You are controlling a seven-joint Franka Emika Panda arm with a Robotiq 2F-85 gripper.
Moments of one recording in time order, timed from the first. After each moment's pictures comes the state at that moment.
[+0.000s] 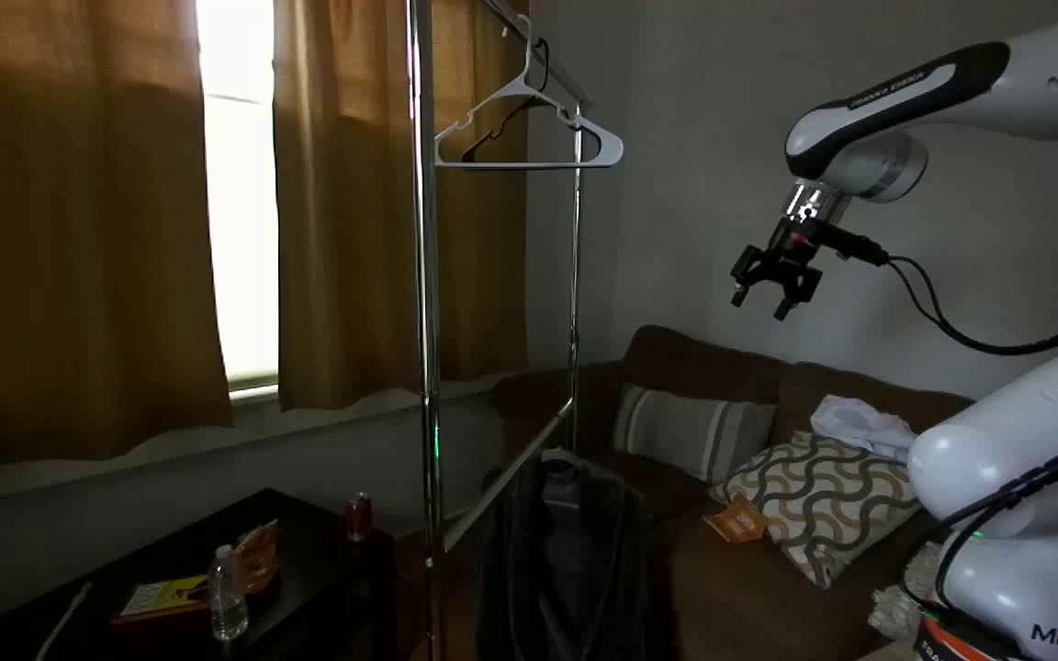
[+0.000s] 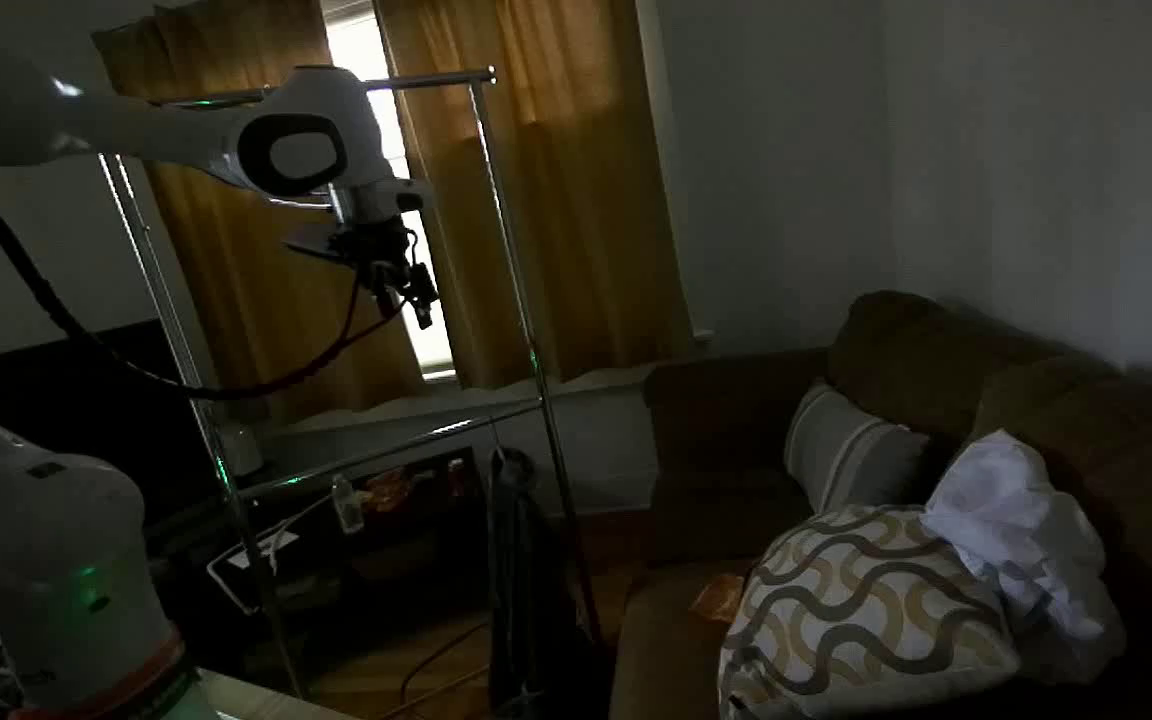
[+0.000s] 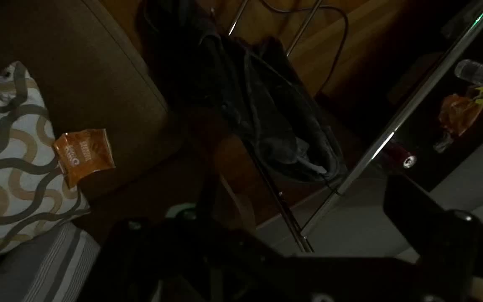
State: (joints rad) arm -0.06 -0.60 -0.26 -2.35 0.14 1.99 -0.12
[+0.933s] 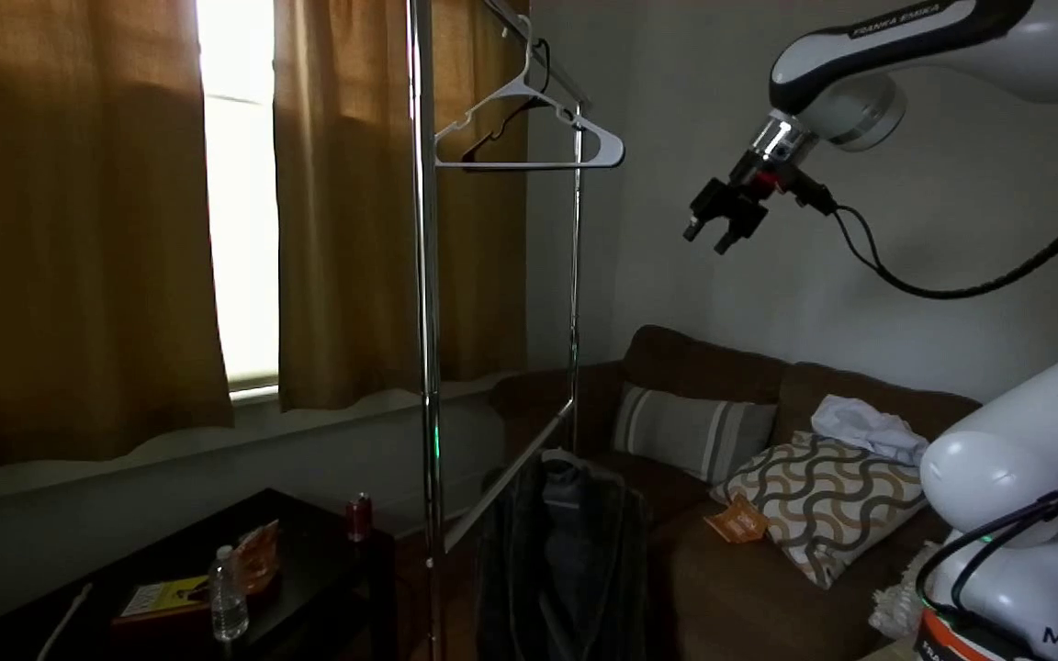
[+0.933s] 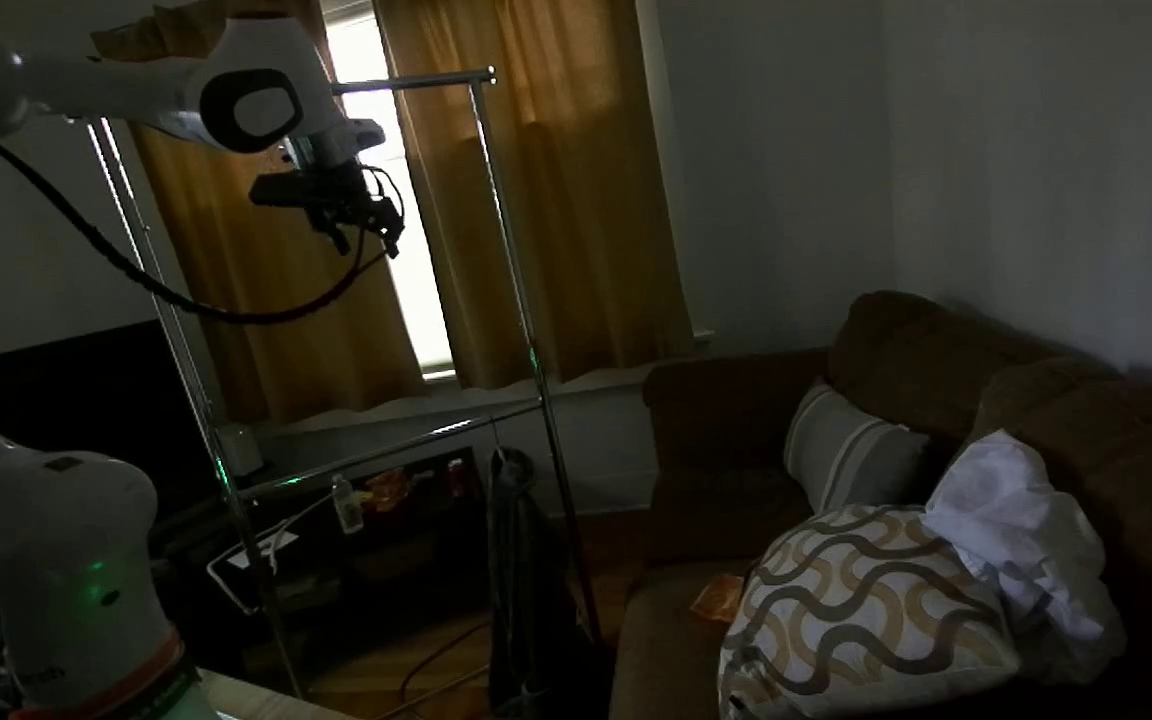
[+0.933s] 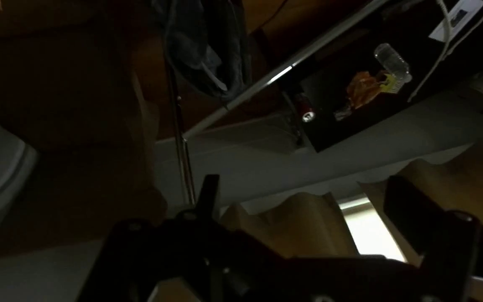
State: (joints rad) arm 0.07 -0.62 -0.19 -2.20 0.27 2.05 -0.33
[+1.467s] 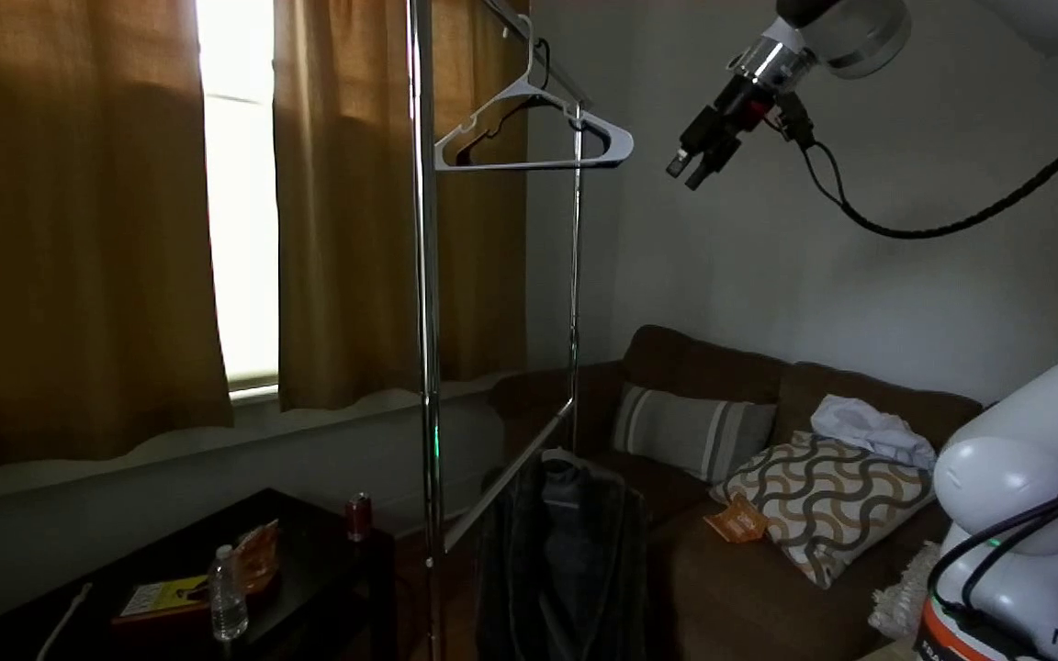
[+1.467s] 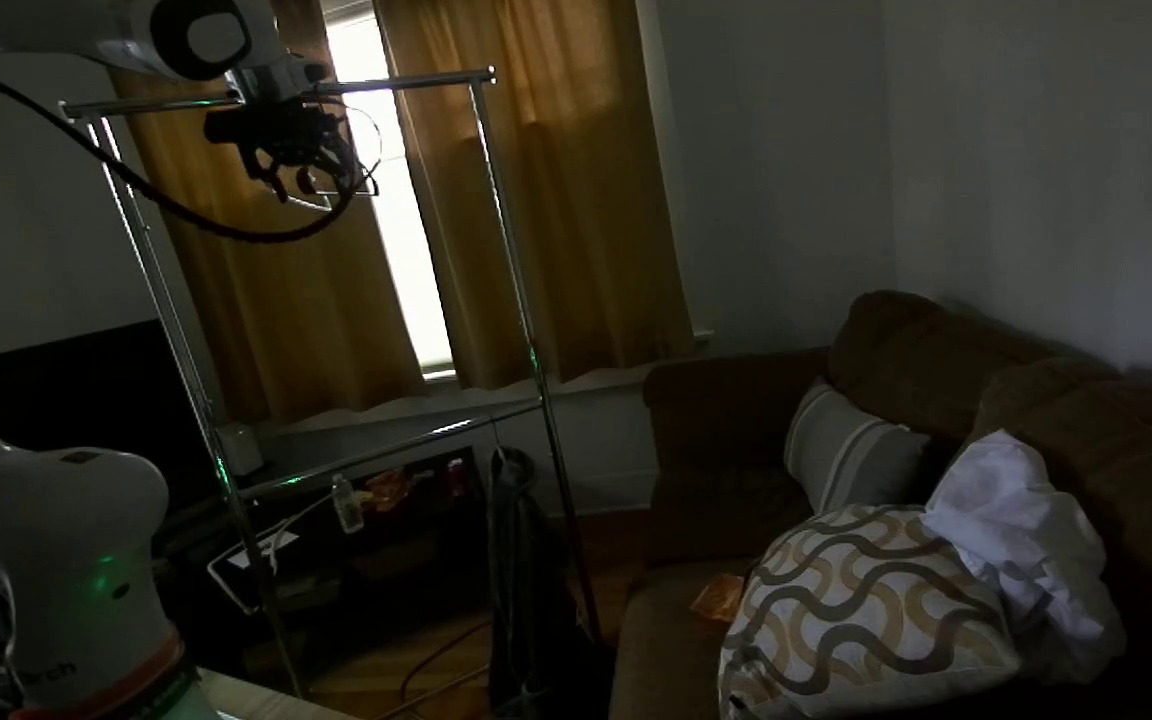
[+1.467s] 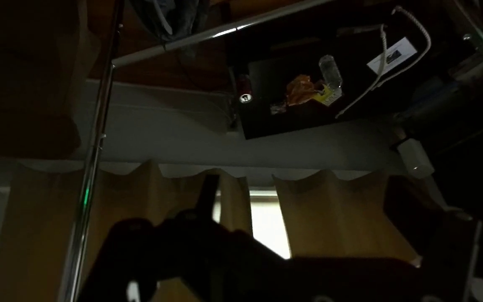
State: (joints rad) arm 0.19 -0.60 -0.17 -1.96 0.30 1.89 -0.52
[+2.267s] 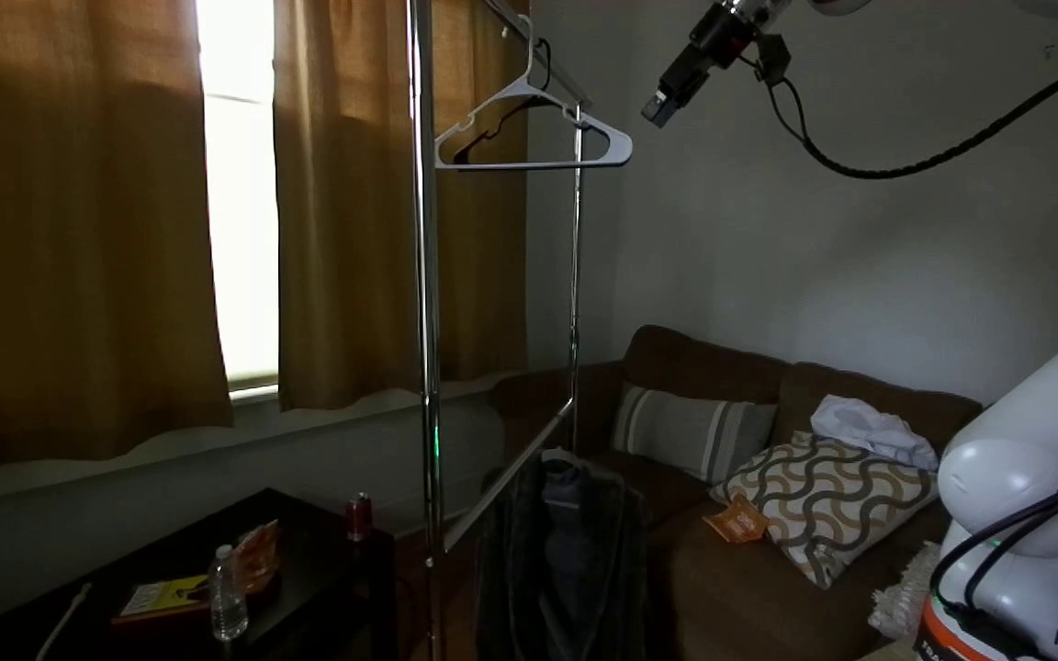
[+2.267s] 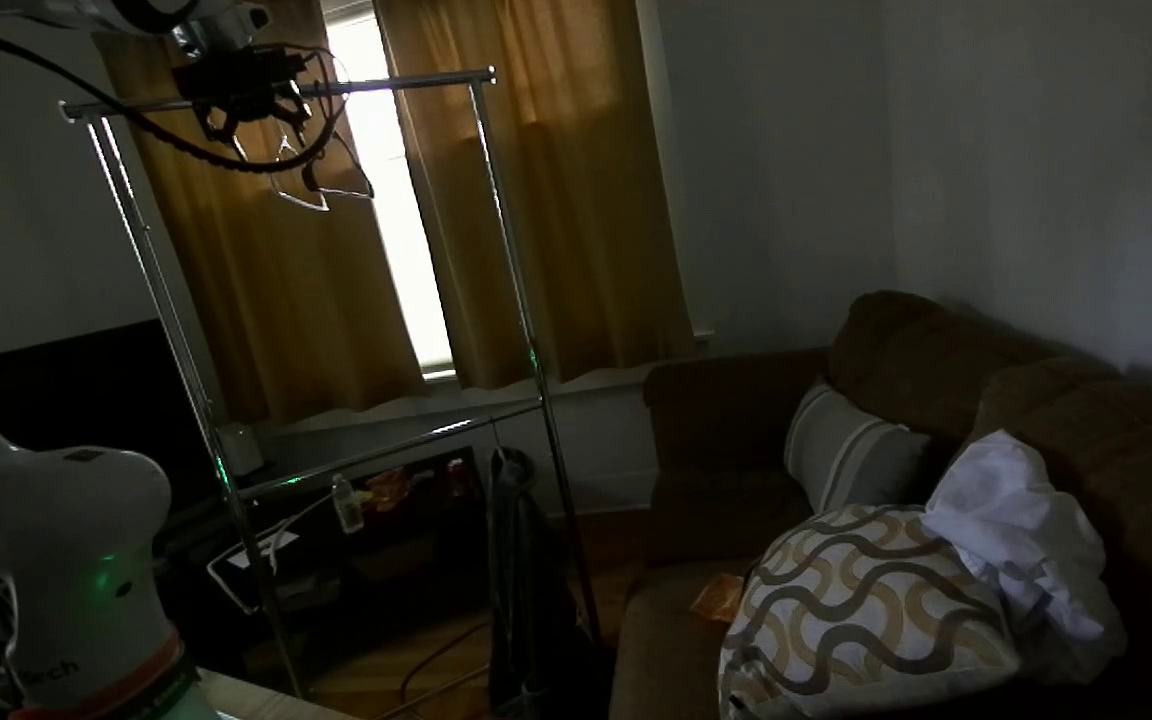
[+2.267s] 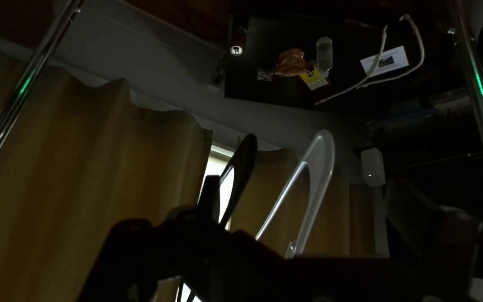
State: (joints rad) arm 0.22 -0.53 -0.08 -1.73 0.30 1.86 -0.68
